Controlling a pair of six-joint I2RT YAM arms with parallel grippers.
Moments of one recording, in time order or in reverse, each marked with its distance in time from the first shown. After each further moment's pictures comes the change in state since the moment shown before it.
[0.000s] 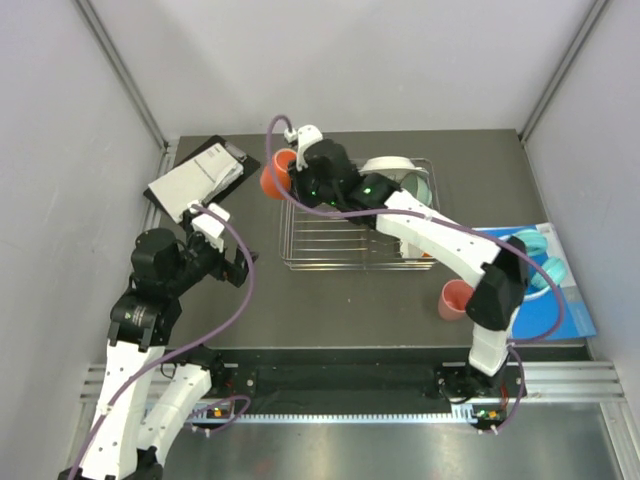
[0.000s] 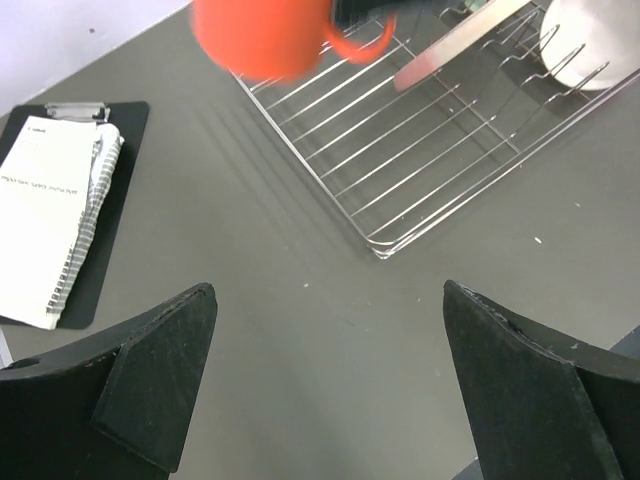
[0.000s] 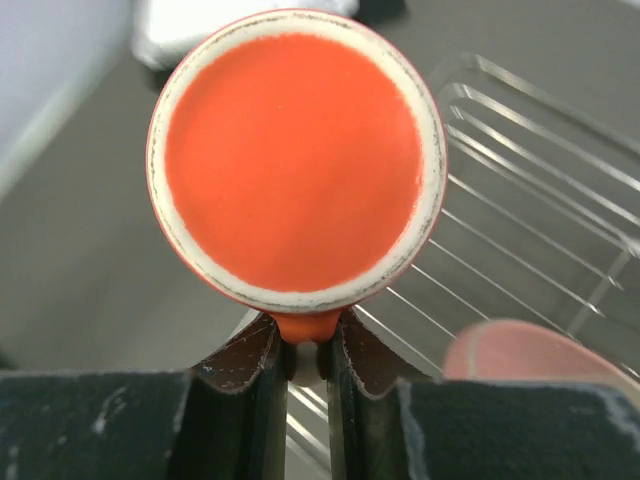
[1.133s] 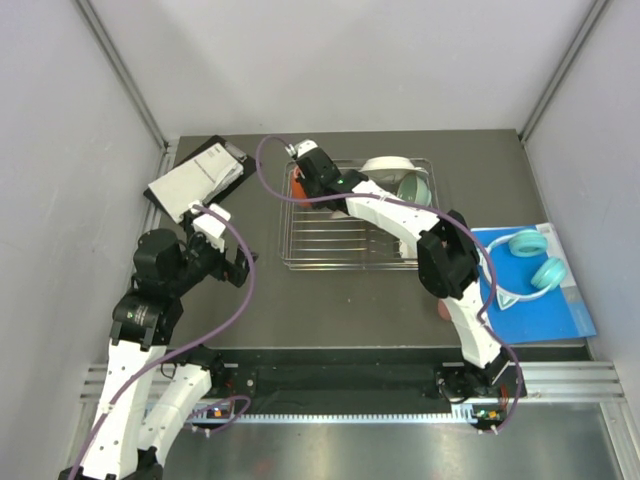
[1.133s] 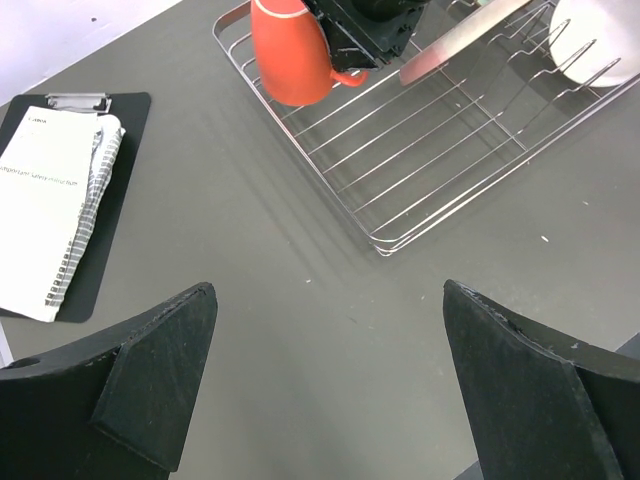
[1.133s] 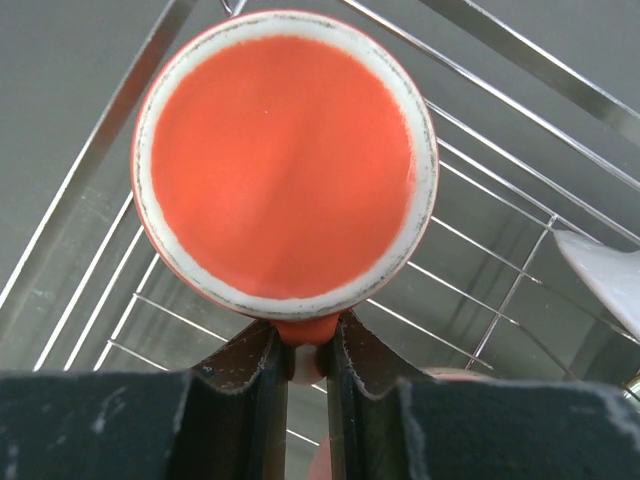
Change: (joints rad) left arm 0.000 -0.002 -0.019 0.009 -0.016 -0.005; right arm -0.124 0.393 0.154 -0.069 0.150 -0.141
